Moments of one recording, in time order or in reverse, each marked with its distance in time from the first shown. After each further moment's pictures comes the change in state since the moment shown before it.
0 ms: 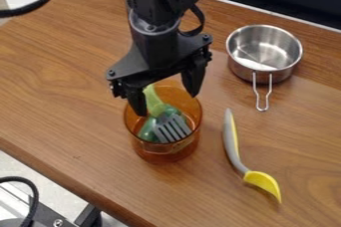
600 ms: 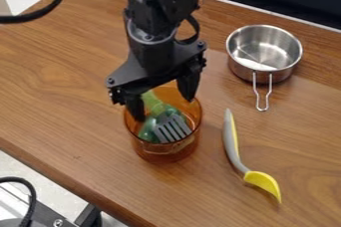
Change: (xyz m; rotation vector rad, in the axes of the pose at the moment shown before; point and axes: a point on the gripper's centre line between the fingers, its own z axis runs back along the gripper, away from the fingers) arm 0.004 0.006 -0.012 0.017 0.005 0.051
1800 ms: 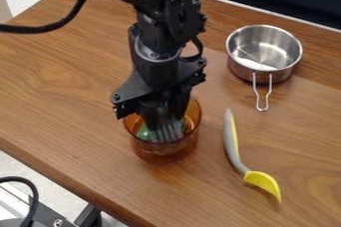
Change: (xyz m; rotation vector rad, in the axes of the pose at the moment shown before) arm -0.007 0.004 -0.016 0.048 0.007 0.051
